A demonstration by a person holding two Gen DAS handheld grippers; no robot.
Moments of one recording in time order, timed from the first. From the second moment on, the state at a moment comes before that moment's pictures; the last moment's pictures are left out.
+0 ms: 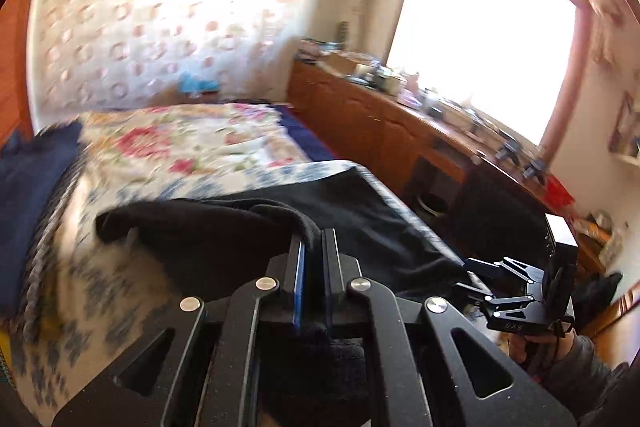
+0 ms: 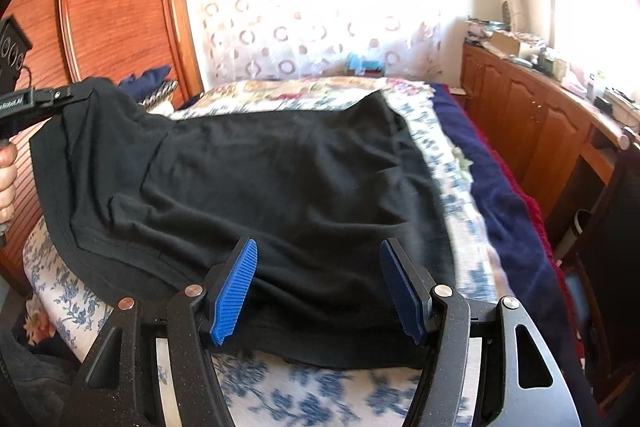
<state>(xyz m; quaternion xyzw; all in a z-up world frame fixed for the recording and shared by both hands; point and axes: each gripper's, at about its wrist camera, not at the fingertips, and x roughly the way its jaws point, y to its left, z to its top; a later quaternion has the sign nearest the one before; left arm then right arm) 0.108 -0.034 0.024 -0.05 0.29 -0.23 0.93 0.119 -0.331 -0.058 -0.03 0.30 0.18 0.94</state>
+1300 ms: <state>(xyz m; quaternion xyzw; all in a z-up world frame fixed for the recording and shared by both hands) 0.111 -0.062 0.009 0.01 0.31 -0.23 0.92 0.120 -0.349 -0.041 -0.03 0.28 0.19 0.94</state>
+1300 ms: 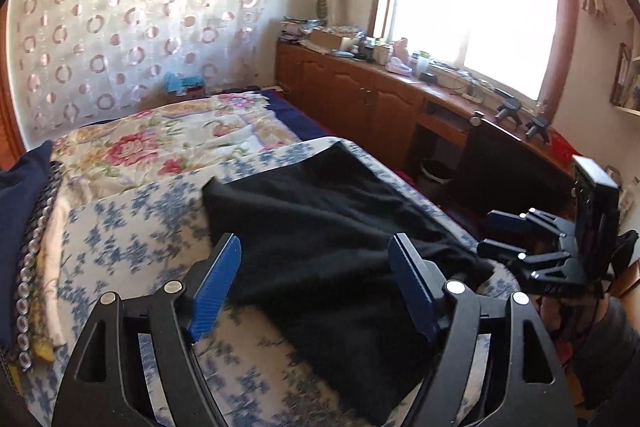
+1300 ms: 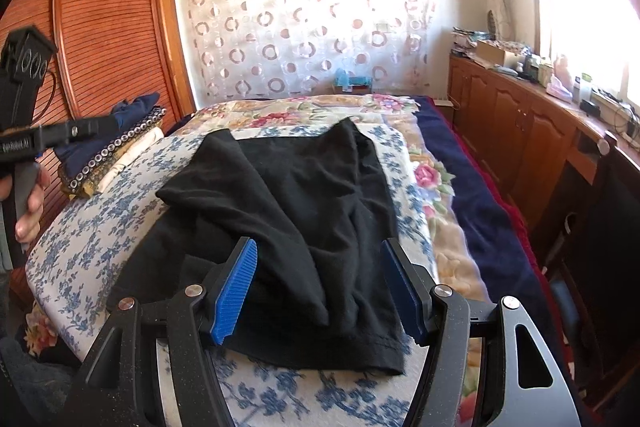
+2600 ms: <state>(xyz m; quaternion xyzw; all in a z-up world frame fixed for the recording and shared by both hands) 0.073 0.041 -0.020 -0.04 0.31 -0.13 0.94 0.260 -0.137 -0.060 -0.18 0.38 0.34 0.84</state>
